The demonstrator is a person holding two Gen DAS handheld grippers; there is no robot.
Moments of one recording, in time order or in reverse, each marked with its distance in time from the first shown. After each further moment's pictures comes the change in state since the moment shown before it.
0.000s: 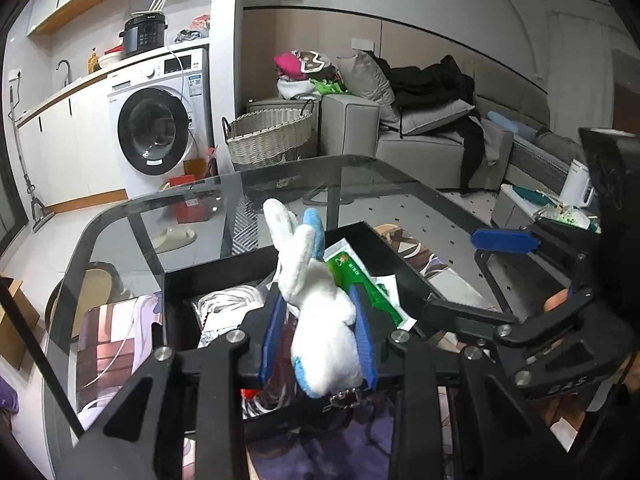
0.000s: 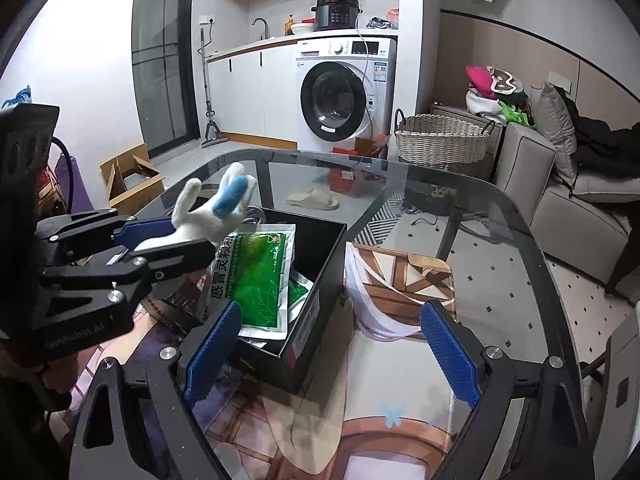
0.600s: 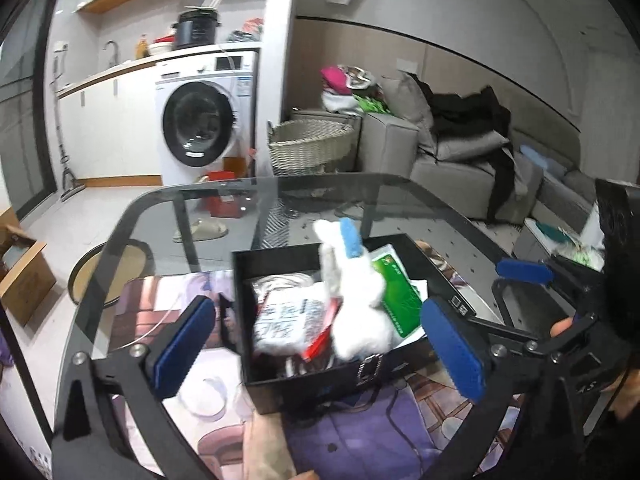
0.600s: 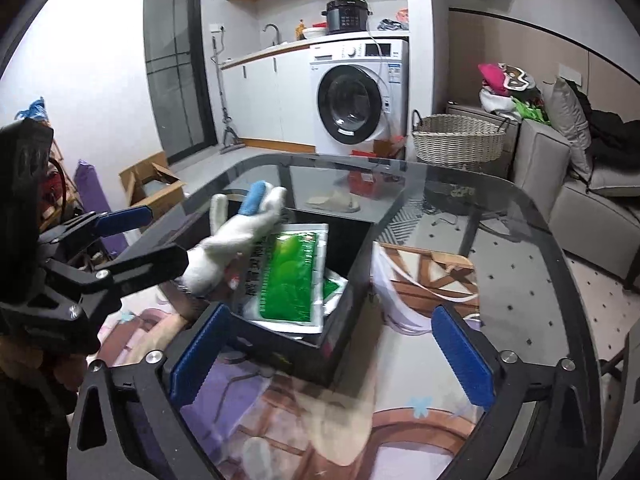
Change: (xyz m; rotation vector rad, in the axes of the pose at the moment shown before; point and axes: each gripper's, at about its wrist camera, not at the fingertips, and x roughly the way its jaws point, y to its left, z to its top) left arm -0.039 0.027 -0.014 -0.139 -0.057 0.098; right arm -0.017 0.013 -0.005 0.020 -0.024 0.094
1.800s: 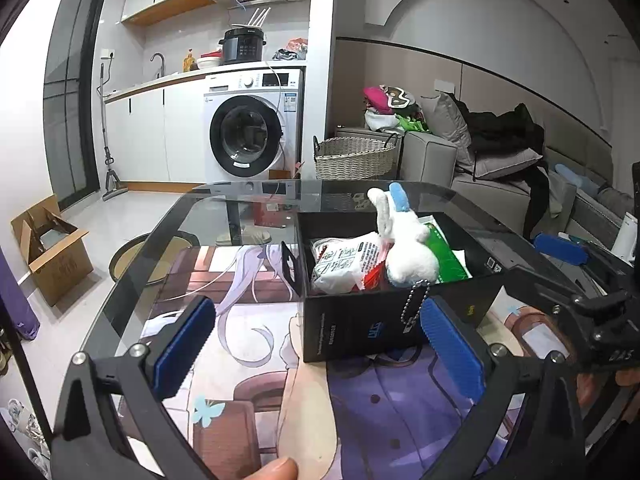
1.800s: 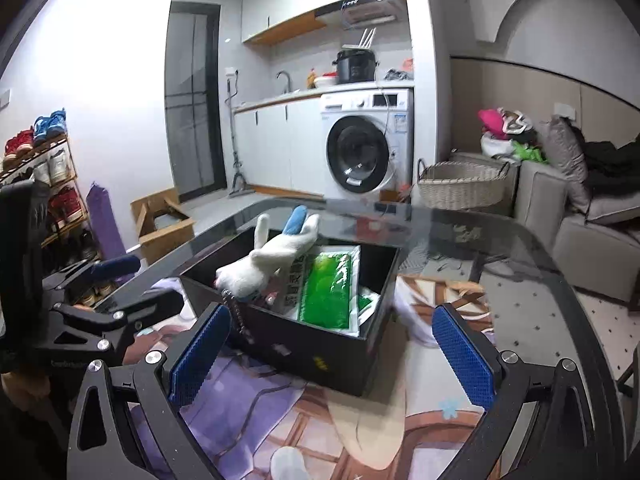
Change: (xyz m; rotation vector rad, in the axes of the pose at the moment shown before) left arm -0.025 0.010 -0.058 -0.043 -0.095 0.159; right arm -0.021 0.025 -0.031 -0.023 -0.211 0.003
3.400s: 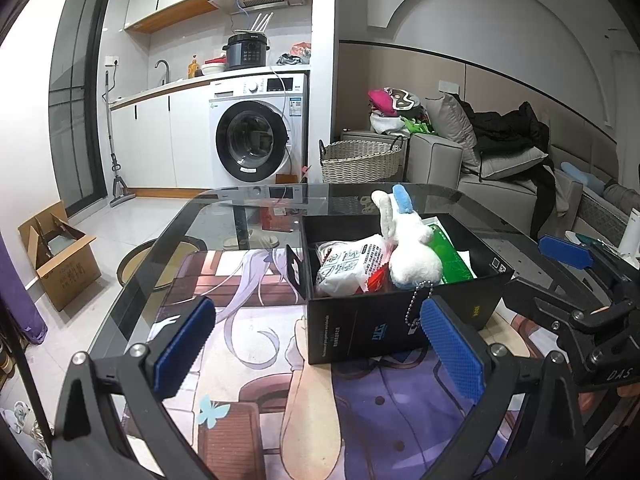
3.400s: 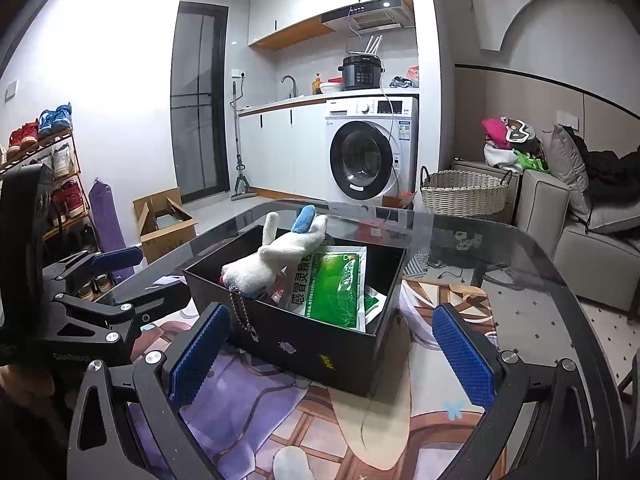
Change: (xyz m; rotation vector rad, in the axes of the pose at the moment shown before) left arm -0.005 -0.004 -0.001 0.012 -0.015 0.032; right arm 0.001 0.005 -0.006 -0.029 -0.016 -0.003
